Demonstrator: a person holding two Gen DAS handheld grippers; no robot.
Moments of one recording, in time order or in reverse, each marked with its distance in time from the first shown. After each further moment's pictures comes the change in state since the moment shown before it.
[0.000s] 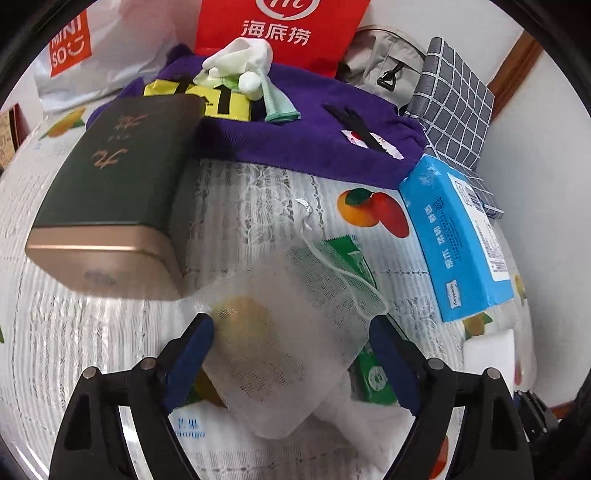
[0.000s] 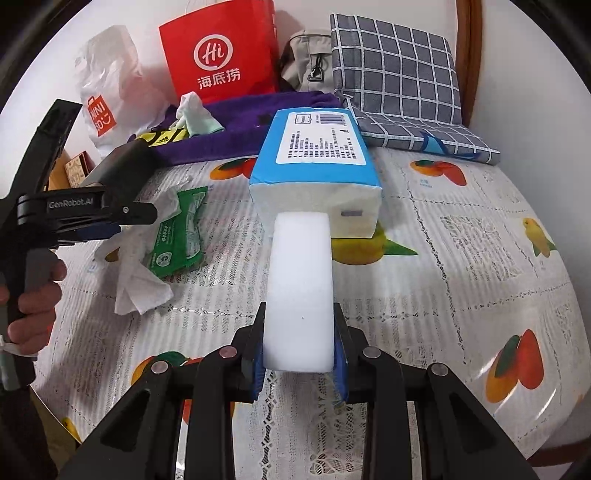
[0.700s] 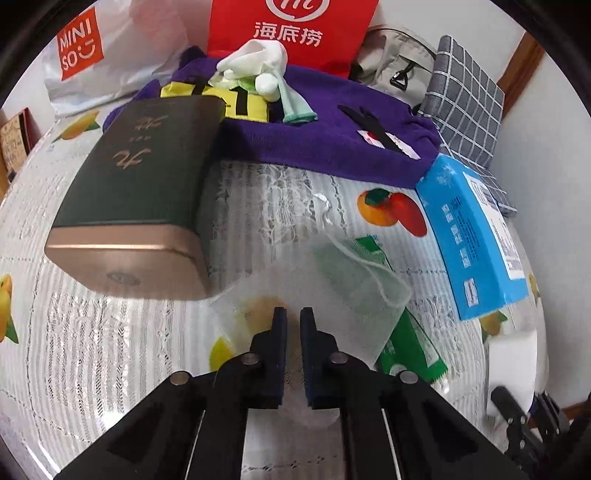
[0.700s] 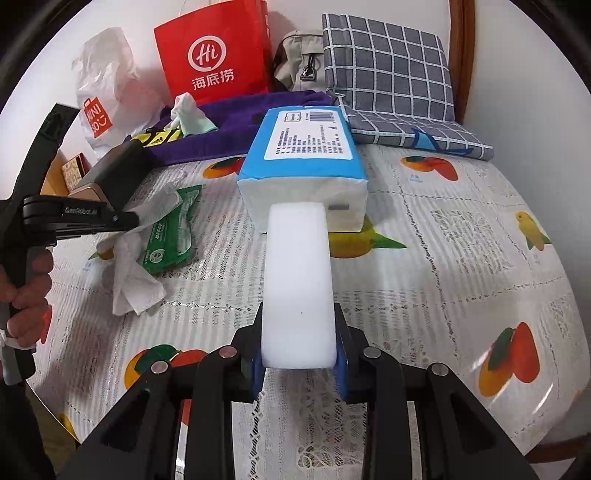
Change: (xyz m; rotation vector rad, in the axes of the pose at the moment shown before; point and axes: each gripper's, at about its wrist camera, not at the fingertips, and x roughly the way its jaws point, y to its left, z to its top) left arm -0.003 0.010 -0.003 0.000 0.007 0.047; right arm -0.008 -0.004 -0.005 0.009 -0.006 -0.023
